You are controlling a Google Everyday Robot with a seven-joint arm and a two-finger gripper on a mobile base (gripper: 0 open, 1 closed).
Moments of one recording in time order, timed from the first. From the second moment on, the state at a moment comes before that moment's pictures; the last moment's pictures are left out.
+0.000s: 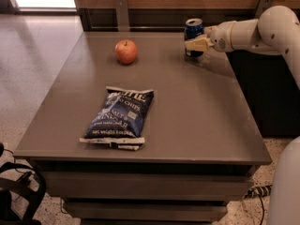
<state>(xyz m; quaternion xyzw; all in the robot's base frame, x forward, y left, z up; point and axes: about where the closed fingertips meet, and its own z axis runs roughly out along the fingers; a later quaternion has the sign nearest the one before) 0.793 -0.173 0.874 -0.39 0.73 0.19 0.52</state>
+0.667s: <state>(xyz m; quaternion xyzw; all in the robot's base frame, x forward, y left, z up) 0.783 -0.196 0.879 -0.42 0.77 0.11 0.47</state>
